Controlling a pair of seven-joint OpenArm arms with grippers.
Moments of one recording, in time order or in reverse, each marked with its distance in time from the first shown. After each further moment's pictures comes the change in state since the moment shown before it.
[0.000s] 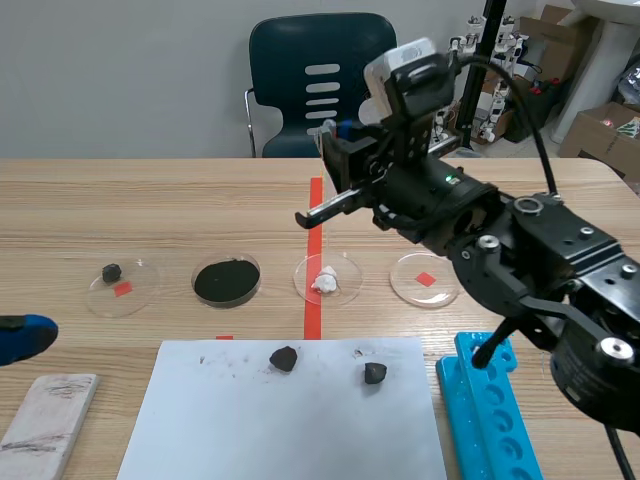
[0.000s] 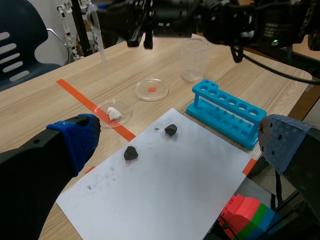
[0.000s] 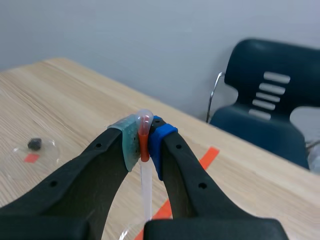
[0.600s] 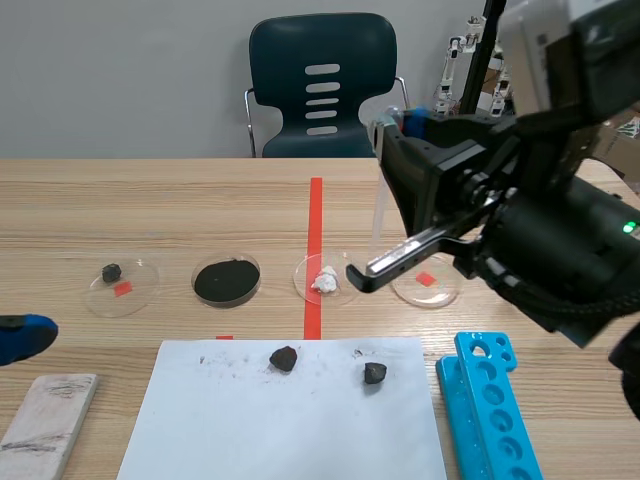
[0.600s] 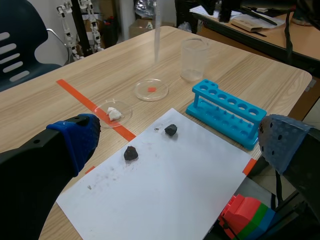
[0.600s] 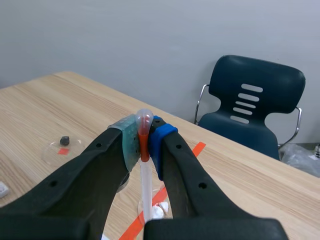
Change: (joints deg) left arm 0.0 0.0 0.0 0.0 0.0 0.0 0.0; right arm -31.5 10.6 9.8 33.7 -0.9 -5.7 -1.3
